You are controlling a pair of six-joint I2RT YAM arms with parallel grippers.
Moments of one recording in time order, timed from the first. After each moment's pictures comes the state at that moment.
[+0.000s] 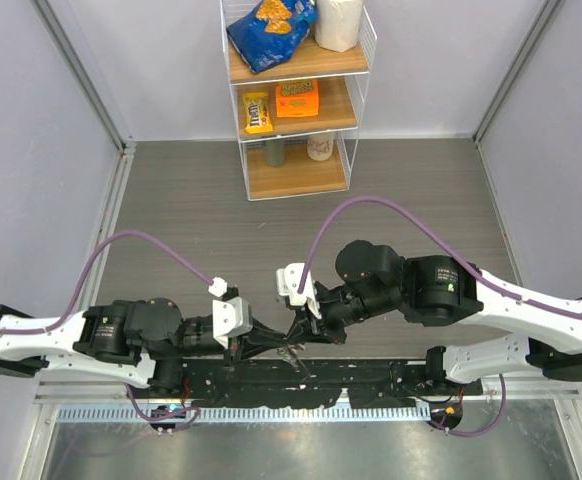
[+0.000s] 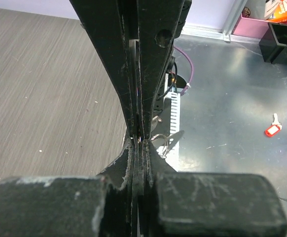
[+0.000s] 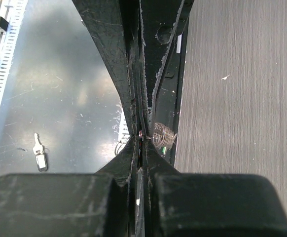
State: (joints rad) left arm -1.62 0.67 0.95 -0.44 -0.17 -0.10; right arm 1.37 1.16 1.45 -0.79 -0.32 -0.08
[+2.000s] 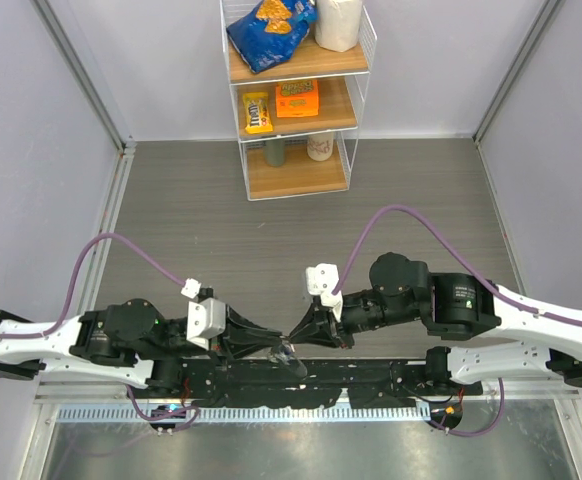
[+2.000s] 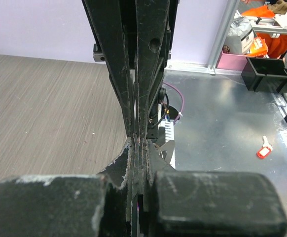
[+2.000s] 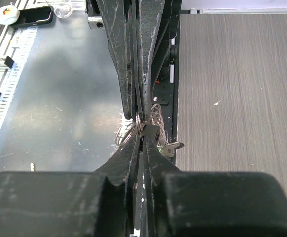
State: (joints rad) left arm -1.62 0.56 0.85 -0.26 -0.13 -0.05; right arm 1.39 0.98 1.21 -0.52 -0.27 -0.01
